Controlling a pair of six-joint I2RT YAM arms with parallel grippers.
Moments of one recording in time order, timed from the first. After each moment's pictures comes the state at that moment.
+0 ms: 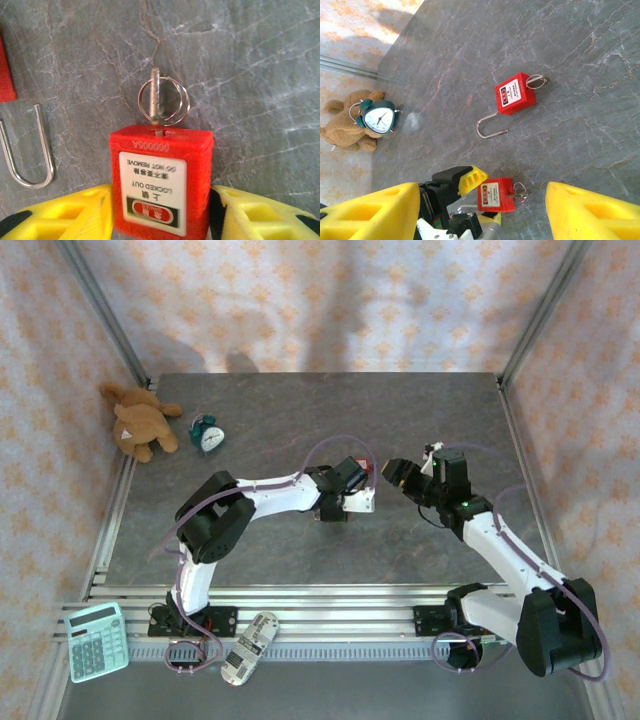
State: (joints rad) left arm -0.82 2.01 1.35 -0.51 -0.15 0.72; right arm 0.26 1.08 0.62 -0.15 -0.33 0.82
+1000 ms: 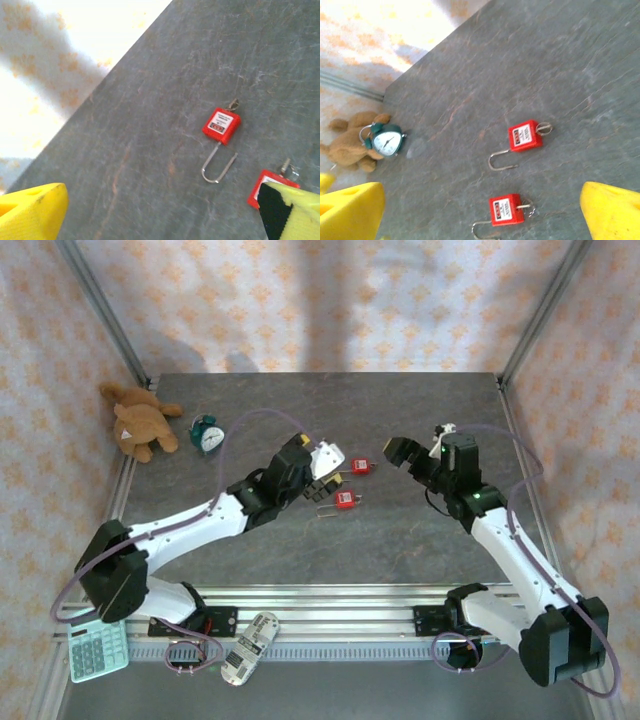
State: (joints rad) left arm -0.77 1.38 0.93 -0.03 -0.30 0.35; right arm 0.27 1.02 0.80 -0.29 -0.19 0.74
